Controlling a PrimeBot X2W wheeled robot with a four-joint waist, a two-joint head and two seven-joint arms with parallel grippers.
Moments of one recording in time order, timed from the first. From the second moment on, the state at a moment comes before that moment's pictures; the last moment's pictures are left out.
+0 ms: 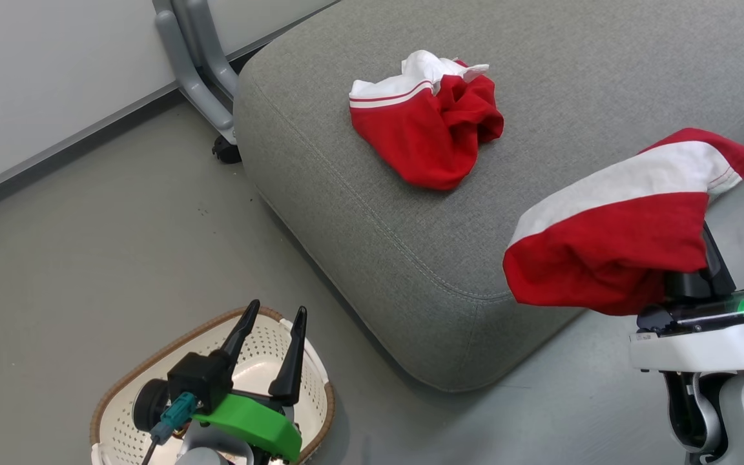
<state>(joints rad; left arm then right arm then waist) -0.12 0.07 -0.31 0.33 -0.31 -0.13 -0.26 -0.07 -0.13 -0.02 -0.12 0.27 0.13 -0.26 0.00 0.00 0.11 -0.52</state>
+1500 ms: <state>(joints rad) -0.43 0.23 -0.48 0.23 -0.23 -0.13 -0.26 -1.03 -0.41 -0.08 0.51 0.30 0.13 -0.26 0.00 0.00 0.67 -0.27</state>
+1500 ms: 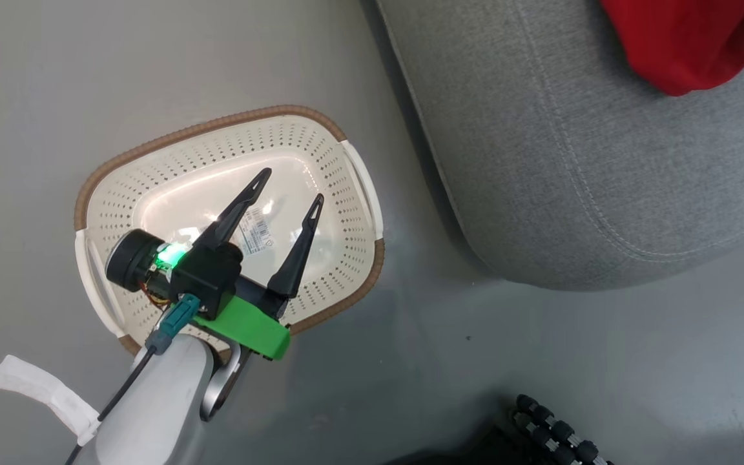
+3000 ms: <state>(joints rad) -0.24 0.07 -0.35 0.28 -0.27 -0.13 -0.26 -0.77 -0.54 0.23 0.66 0.44 0.13 -0.26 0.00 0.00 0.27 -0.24</state>
